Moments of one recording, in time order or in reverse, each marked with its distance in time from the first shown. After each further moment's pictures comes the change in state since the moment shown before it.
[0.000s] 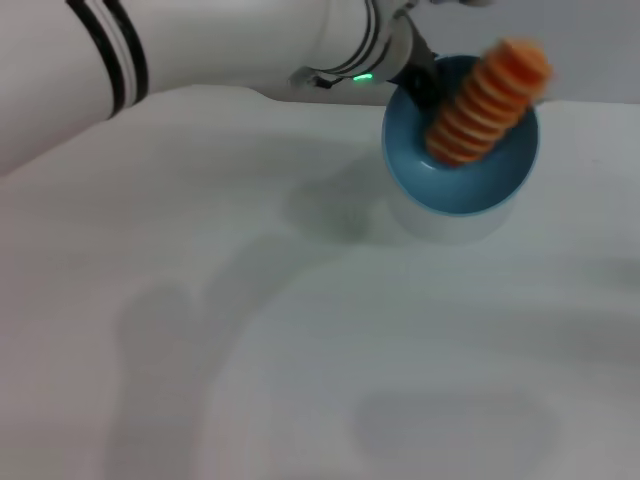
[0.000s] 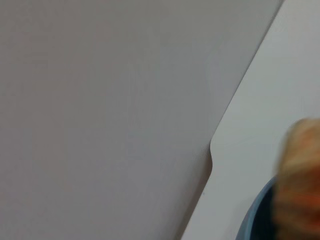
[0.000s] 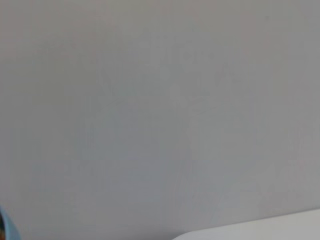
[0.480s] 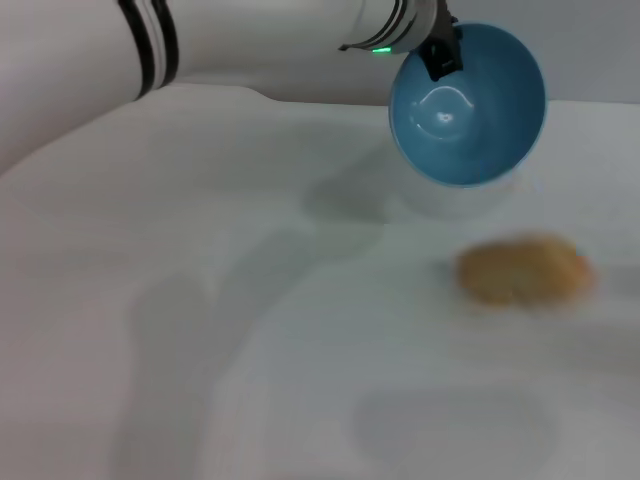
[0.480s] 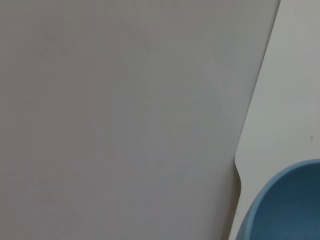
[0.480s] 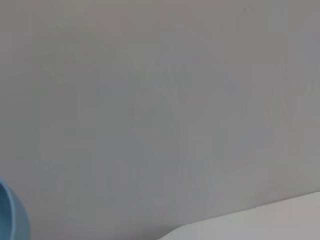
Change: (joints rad) left arm -0.059 -0.003 0.020 -0.022 0.115 -0.044 -0.005; right arm 0.001 0.000 0.041 0.059 0.002 -0.006 -0.021
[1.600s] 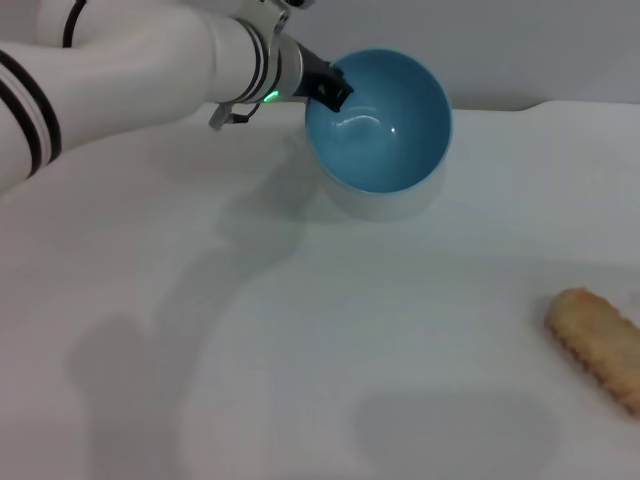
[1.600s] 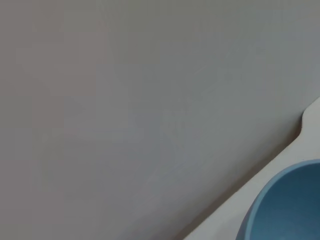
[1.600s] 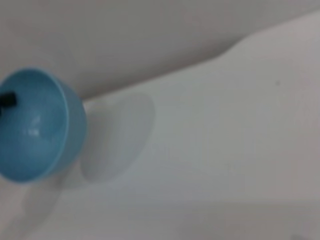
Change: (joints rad) left arm 0.233 0.009 -0.155 -0.013 -0.047 -0.064 -0.193; right arm 0.133 -0.071 -0.041 -0.465 -0.882 -0.411 1.015
